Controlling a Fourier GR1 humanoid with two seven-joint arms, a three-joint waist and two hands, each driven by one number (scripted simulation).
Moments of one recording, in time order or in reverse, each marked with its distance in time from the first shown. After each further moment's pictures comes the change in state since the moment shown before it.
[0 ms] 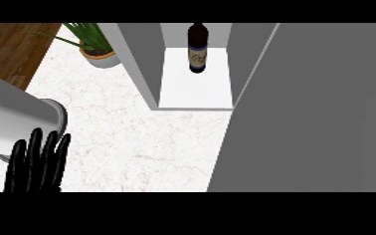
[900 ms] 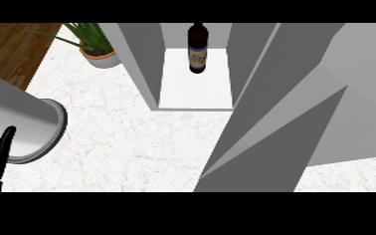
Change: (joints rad) left arm 0.119 0.125 0.331 0.032 0.179 -0.258 0.034; right arm -0.099 -0.032 0.370 -0.001 0.216 -0.316 0.004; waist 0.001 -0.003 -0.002
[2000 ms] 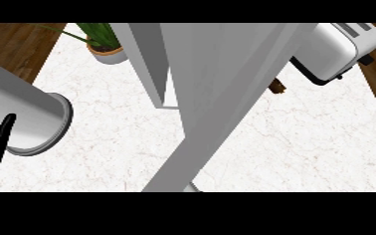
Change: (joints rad) left arm -0.070 -0.018 0.070 0.030 0.080 -0.107 0.105; right arm -0.541 -0.131 0.062 0.148 -0.034 -0.425 0.018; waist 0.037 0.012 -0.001
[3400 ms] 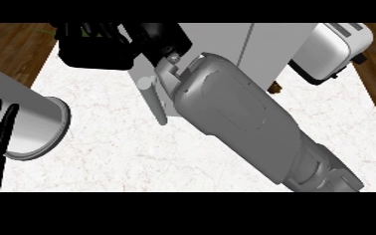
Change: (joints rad) left arm -0.072 -0.106 0.041 0.027 -0.077 0.026 0.095; right arm -0.697 0.168 -0.465 1.079 -0.190 0.201 -0.424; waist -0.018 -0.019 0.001
